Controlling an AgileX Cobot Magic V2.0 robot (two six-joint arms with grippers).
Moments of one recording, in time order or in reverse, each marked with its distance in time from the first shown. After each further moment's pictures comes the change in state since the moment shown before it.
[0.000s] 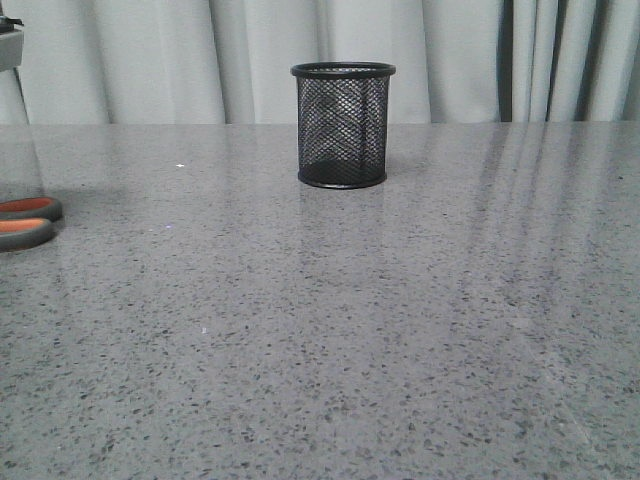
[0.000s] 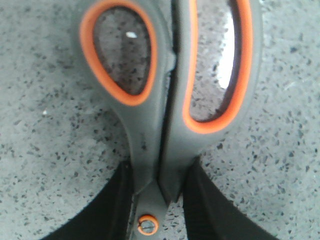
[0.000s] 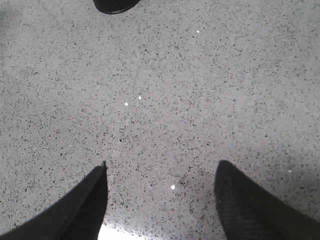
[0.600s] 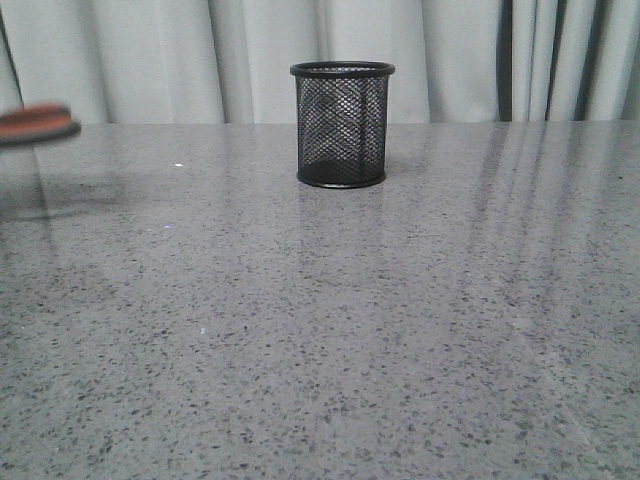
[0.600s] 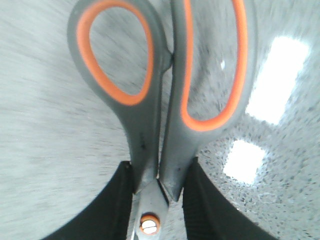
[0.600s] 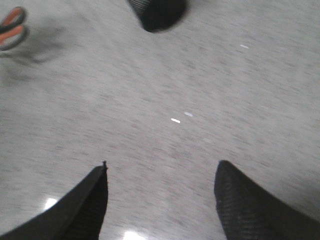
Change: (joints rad) left arm -0.034 -0.142 -0.120 -0.010 0.014 -0.260; right arm 0.000 0.000 0.000 0.221 -0.039 -0.075
